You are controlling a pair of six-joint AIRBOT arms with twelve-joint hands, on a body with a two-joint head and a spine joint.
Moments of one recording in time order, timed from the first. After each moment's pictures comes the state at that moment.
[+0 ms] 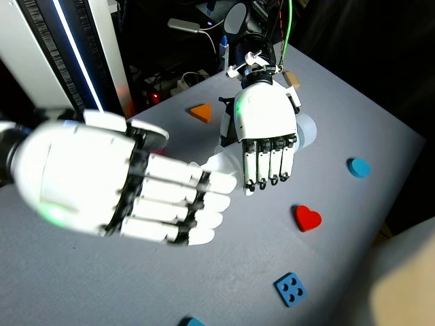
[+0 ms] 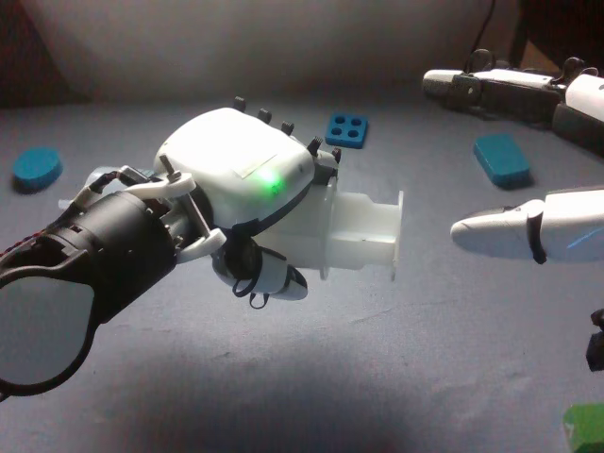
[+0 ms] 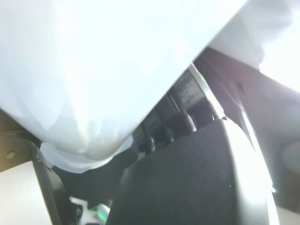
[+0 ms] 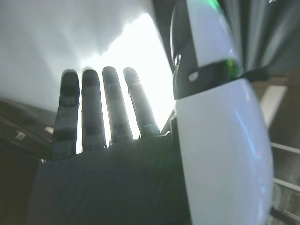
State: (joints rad) left arm 0.60 -1.09 0.92 2.53 0.55 -1.37; right arm -0.69 -0.77 0.76 0.33 0.60 -0.60
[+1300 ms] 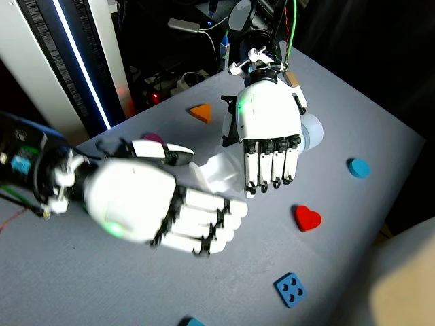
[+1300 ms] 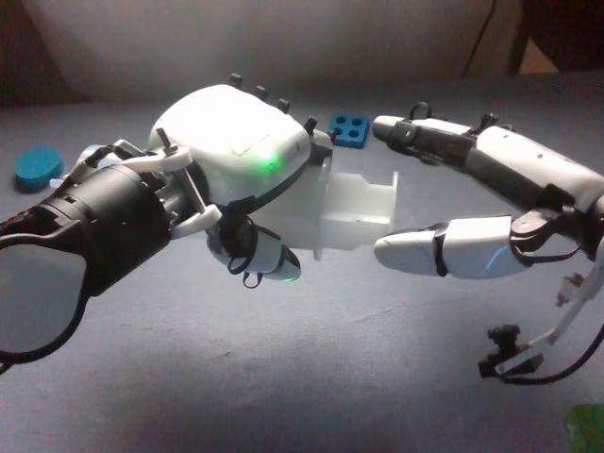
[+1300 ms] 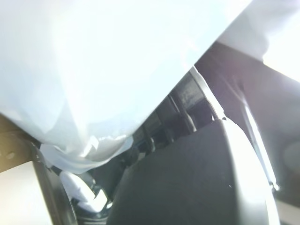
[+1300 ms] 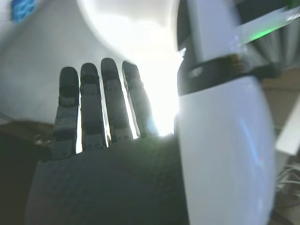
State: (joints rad) left arm 0.55 -1.08 0.94 2.53 0.48 -1.36; right arm -0.76 -1.07 0.93 0.57 0.69 -0.71
